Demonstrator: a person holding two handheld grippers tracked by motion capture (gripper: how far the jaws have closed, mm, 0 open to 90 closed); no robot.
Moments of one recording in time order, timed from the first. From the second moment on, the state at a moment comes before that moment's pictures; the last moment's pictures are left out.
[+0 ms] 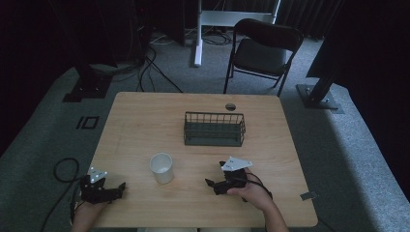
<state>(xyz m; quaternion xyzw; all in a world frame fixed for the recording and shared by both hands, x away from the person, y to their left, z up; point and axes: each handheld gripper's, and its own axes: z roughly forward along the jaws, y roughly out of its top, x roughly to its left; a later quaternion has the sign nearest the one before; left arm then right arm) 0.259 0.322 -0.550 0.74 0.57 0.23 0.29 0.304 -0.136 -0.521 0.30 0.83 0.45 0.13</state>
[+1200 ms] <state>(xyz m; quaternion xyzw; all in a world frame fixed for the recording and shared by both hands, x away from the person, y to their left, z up) 0.259 0.322 -0.550 0.74 0.57 0.23 0.29 0.308 -0.053 -0.511 0.22 0.84 0.48 0.11</state>
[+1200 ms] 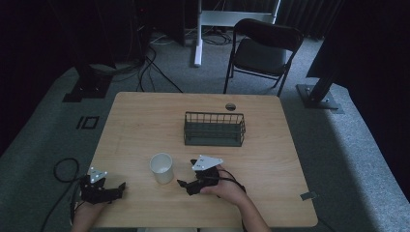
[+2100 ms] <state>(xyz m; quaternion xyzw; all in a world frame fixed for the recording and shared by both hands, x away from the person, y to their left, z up) 0.258 0.322 -0.550 0.74 0.56 0.23 0.29 0.319 0.008 -0.510 0.20 0.84 0.50 0.10</state>
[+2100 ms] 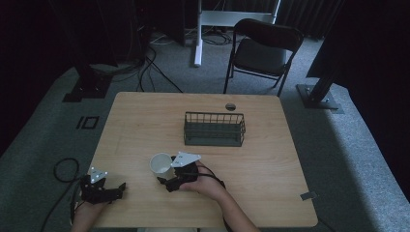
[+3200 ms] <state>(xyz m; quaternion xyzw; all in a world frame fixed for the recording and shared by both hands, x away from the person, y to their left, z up) 0.258 0.321 -0.550 0.74 0.56 0.23 0.29 0.323 0.023 -0.504 0.20 0.84 0.50 0.10</state>
